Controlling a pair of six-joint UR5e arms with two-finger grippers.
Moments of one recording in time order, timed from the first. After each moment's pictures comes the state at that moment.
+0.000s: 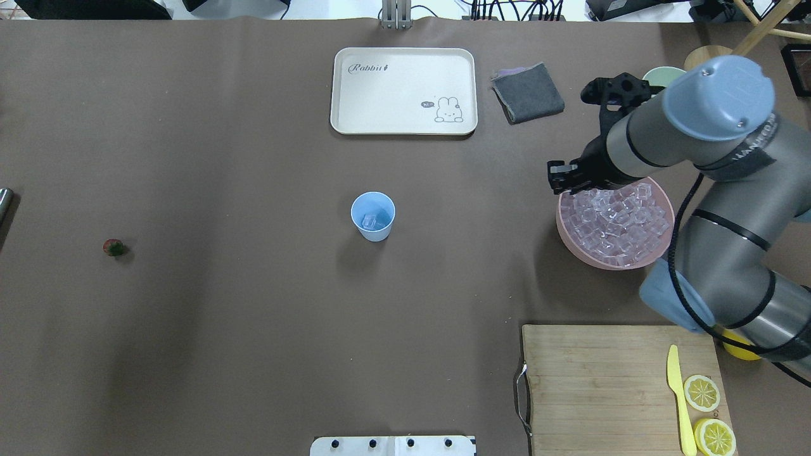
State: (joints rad) left arm -1.61 -1.44 -1.78 -1.85 -2.46 -0.18; right arm 0.76 -1.21 1.95 -1.50 1.96 1.06
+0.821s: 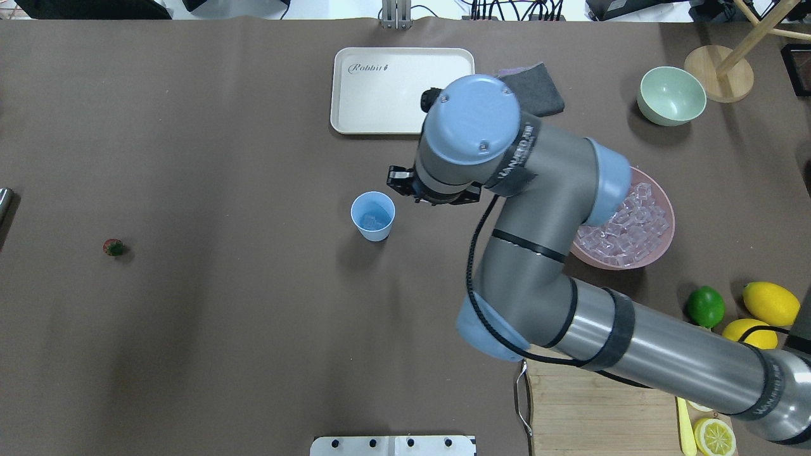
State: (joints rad) left arm -1.61 -1.44 -1.78 -1.86 -2.46 -0.19; right arm 0.53 -0.74 1.68 -1.66 1.76 1.44
